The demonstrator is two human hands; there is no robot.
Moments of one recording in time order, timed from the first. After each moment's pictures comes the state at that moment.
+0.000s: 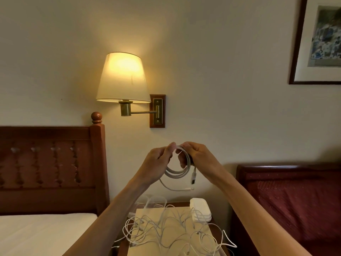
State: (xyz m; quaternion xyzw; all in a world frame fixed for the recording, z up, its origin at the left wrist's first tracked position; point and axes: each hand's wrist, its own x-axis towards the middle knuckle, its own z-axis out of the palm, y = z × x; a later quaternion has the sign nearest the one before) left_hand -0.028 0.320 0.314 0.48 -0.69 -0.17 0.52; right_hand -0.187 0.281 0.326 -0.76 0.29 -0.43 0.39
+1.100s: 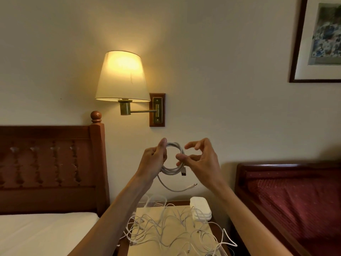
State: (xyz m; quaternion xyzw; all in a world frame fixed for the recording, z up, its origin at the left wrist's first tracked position) left_hand -0.032 0.321 0.314 0.51 -0.57 -0.25 0.59; right_hand -0.185 0.290 0.303 -0.70 0.26 -0.57 0.34
